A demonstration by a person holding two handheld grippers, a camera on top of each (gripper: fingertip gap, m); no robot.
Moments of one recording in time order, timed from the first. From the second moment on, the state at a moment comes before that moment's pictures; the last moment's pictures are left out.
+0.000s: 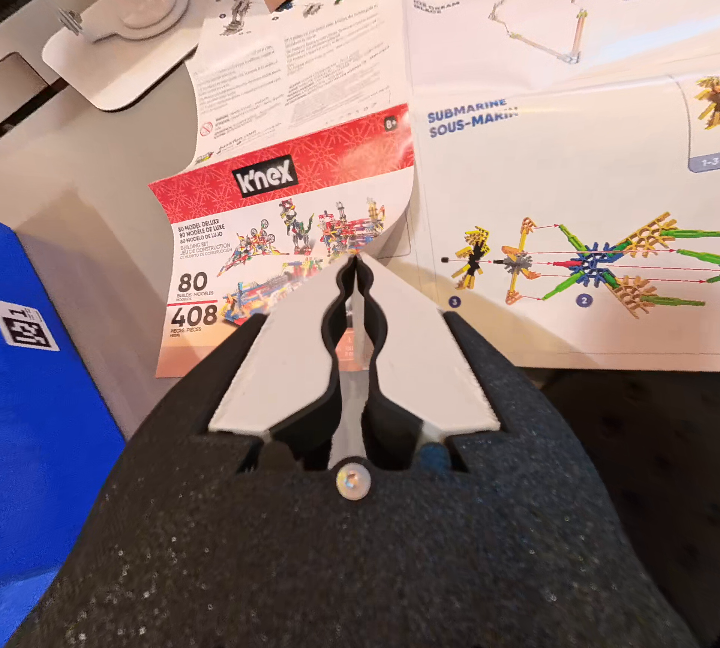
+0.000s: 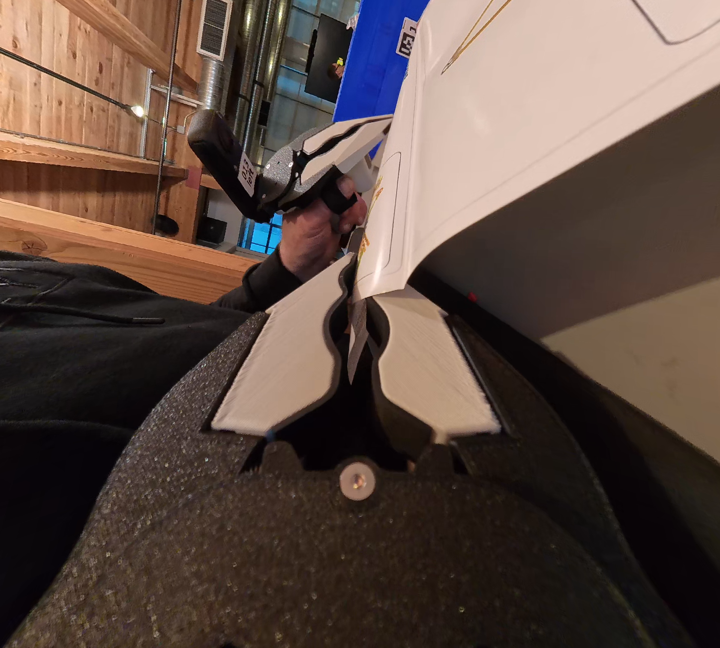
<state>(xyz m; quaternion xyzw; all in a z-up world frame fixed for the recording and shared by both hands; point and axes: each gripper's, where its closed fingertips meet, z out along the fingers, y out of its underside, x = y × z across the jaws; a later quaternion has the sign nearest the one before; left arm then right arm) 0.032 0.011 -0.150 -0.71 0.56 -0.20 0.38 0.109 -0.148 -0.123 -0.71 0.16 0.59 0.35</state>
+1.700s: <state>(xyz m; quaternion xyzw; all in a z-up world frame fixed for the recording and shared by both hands) -0.217 0.022 -0.109 -0.88 0.19 -0.30 0.32 0.209 -0.227 -0.161 -0.78 0.24 0.47 0.34</state>
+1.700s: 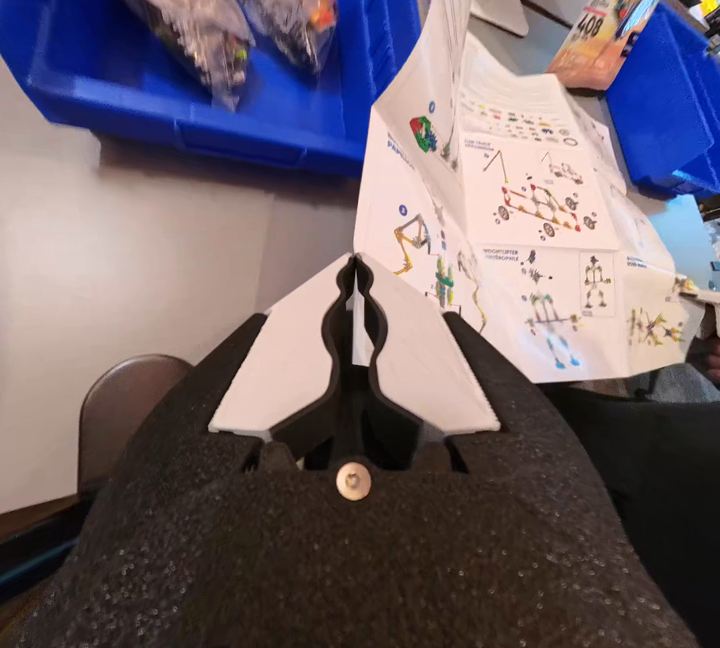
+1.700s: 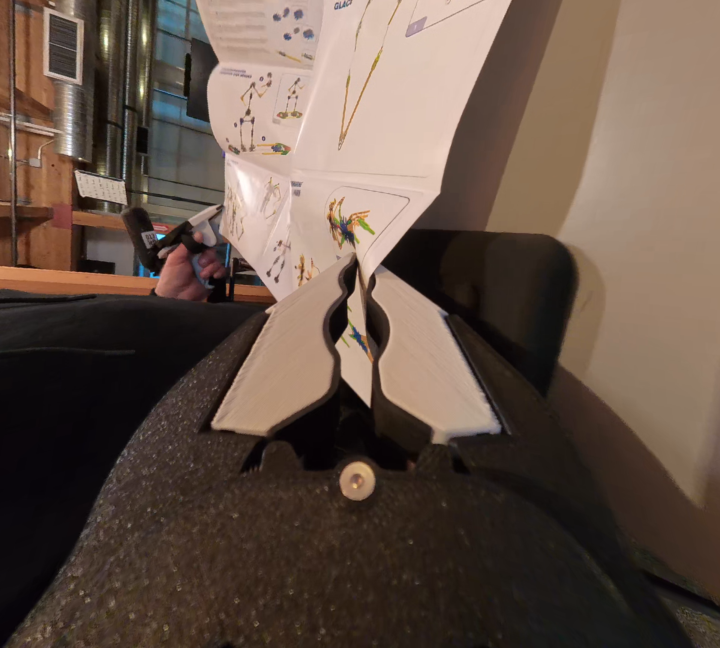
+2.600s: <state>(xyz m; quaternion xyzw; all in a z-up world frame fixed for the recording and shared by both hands) -0.163 0.051 -0.092 -0.83 0.32 -0.38 0.25 0.262 -0.243 -0.165 -0.88 0.21 0.25 0.33</state>
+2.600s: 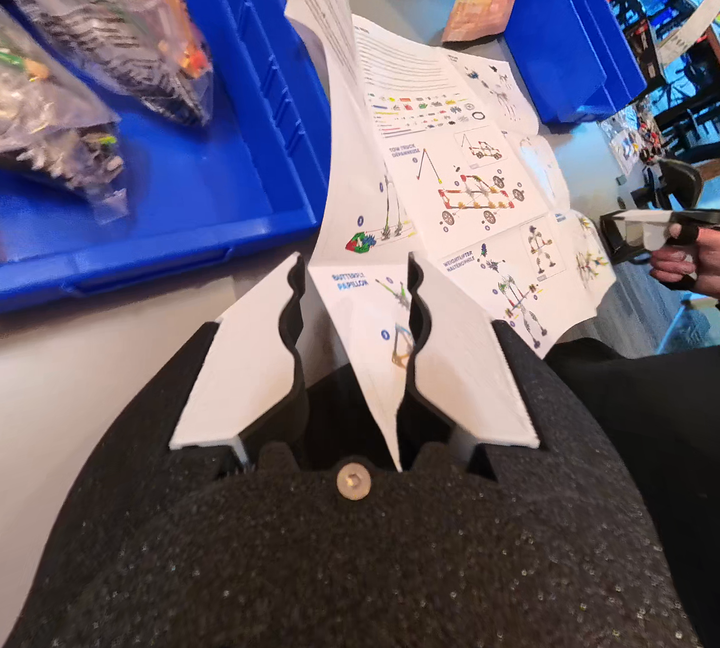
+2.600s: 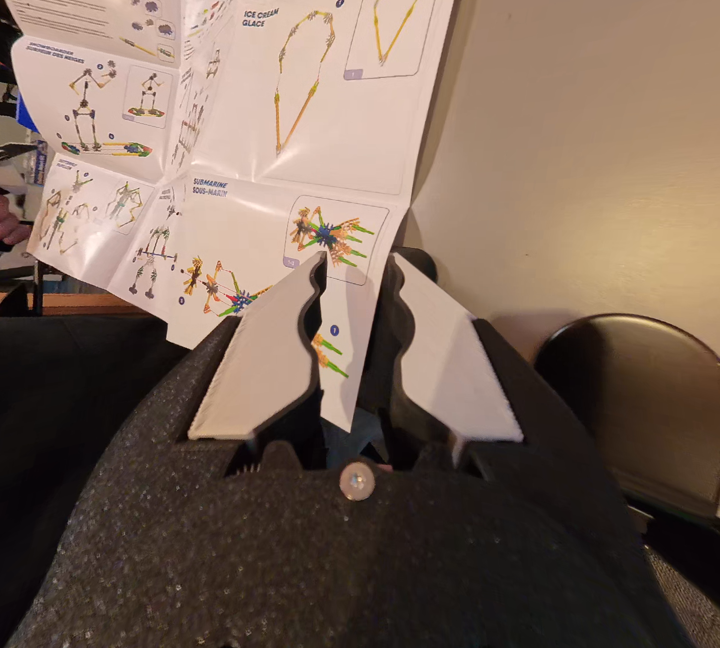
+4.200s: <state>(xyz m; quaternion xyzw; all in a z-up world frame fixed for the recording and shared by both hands) -0.138 0.047 -0.129 -0.83 0.30 -0.41 0.22 0.130 -0.124 -0.193 -0.93 -0.07 0.15 0.31</state>
